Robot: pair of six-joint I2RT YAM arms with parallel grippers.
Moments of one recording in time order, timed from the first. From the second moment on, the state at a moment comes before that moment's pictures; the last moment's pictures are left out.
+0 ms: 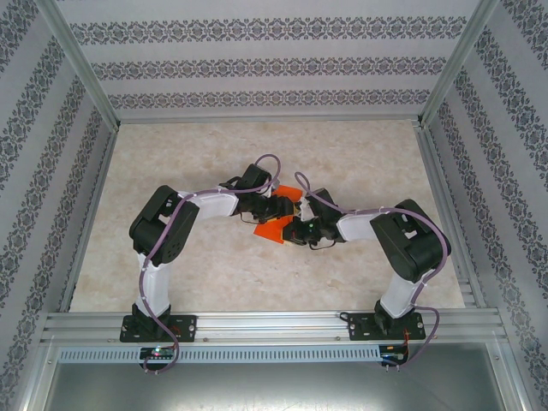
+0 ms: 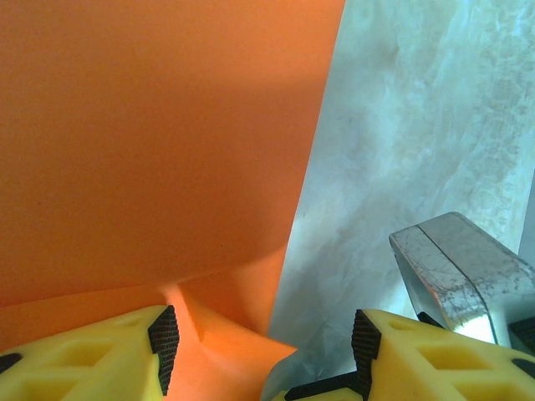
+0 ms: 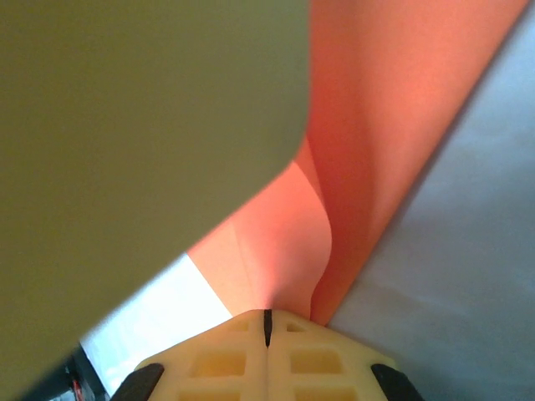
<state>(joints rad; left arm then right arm) -0.56 2.01 1.22 -0.15 0.51 -0.74 0.52 1.76 0.72 0.07 -0.62 0.73</state>
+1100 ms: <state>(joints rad) -0.46 2.01 1.37 -0.36 0.56 -0.59 0.54 1.76 0.78 -0.06 -0.56 0.62</state>
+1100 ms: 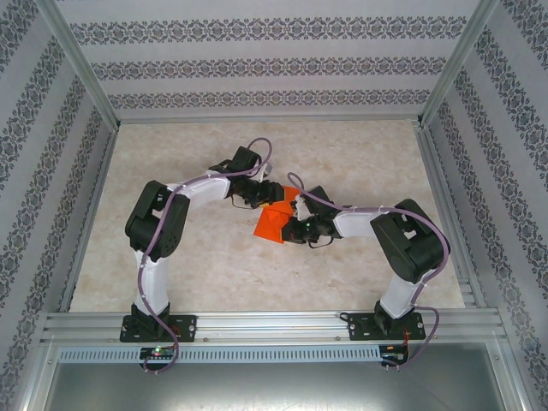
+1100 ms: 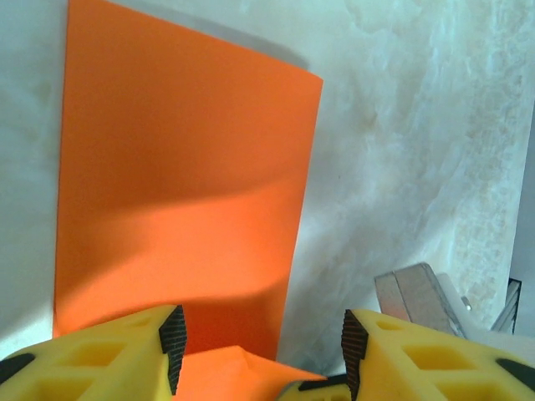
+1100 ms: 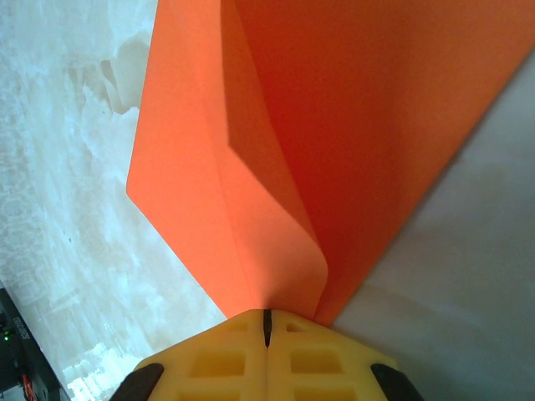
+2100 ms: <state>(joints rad) -0.47 2.13 1.36 -0.40 0.68 -0.50 0.54 1.75 0.81 -0.12 -0.53 0.59</state>
